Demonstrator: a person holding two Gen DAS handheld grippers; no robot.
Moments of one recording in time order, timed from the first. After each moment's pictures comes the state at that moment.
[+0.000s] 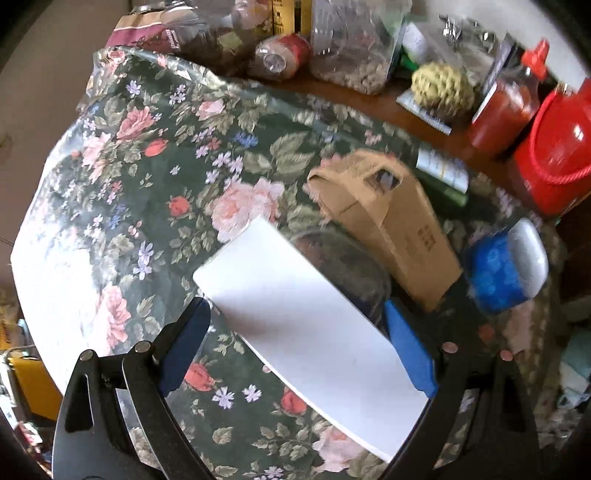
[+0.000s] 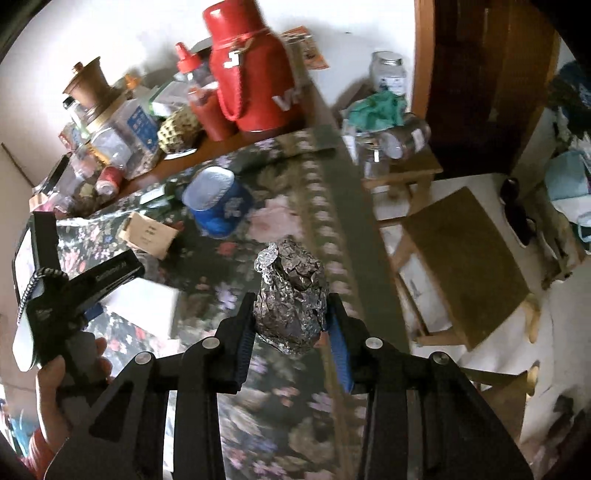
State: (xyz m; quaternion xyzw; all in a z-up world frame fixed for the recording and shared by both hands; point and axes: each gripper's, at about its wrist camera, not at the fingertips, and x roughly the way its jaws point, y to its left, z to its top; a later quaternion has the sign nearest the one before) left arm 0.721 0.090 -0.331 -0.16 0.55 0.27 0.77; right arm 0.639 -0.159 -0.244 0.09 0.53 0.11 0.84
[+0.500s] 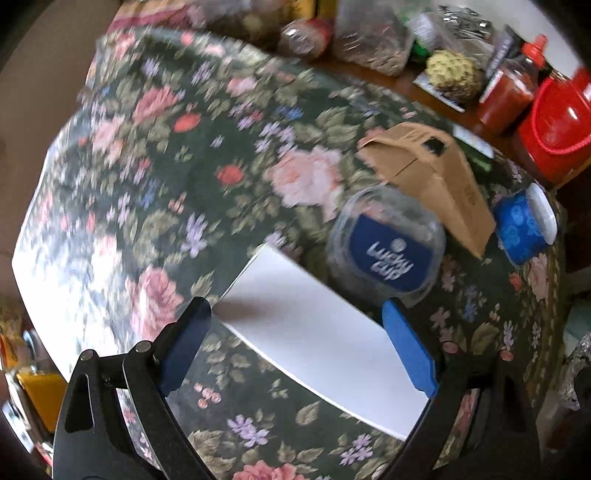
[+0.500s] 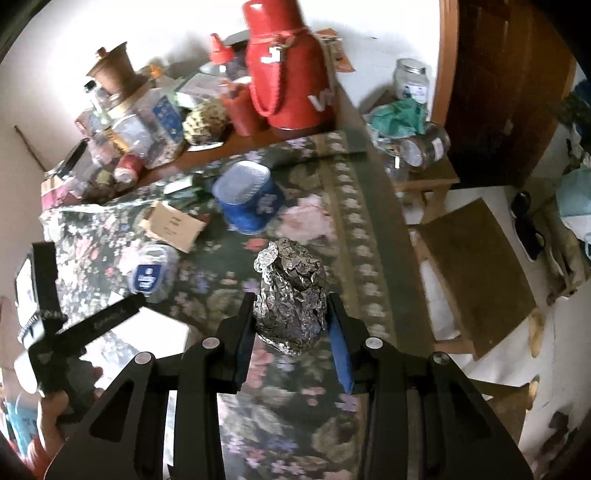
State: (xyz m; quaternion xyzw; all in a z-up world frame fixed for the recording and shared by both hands) left arm 0.676 0.133 -0.332 -0.17 0.57 0.24 0.77; right arm 0.636 -0.129 -0.237 0.08 0.52 0.15 0.84
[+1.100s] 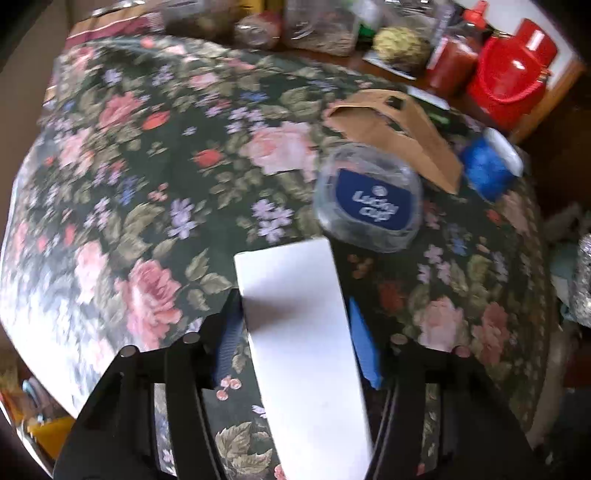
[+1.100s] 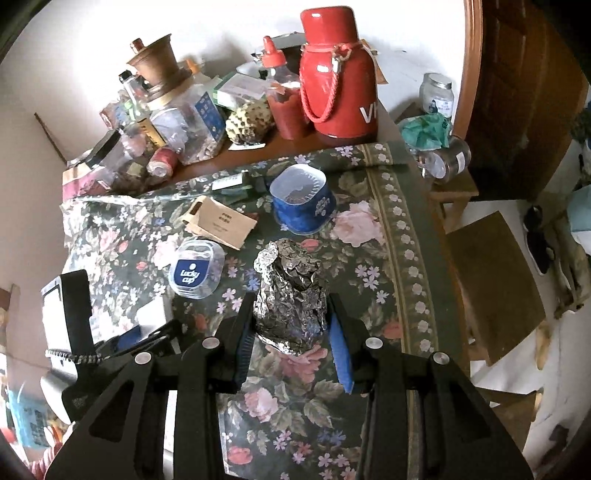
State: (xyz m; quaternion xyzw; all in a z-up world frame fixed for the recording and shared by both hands) left arm 0.644 0.122 -0.337 -0.13 0.57 0.12 0.80; right arm 0.619 -0.094 -0.219 0.07 0.50 0.17 0.85
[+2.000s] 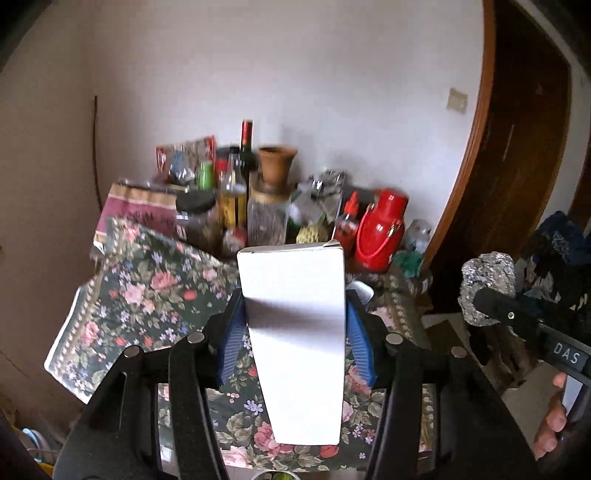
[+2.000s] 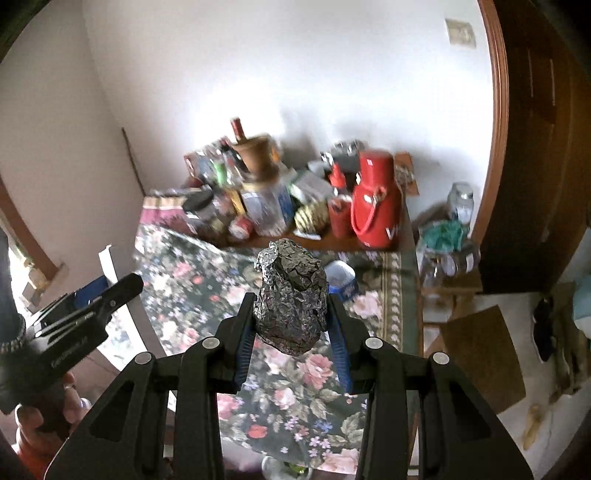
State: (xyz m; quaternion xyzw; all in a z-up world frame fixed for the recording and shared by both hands) left arm 0.524 0.065 -0.094 -0.08 0.29 0.09 0.95; right arm 0.536 -0.129 -0.092 0.04 0.34 0.27 0.90
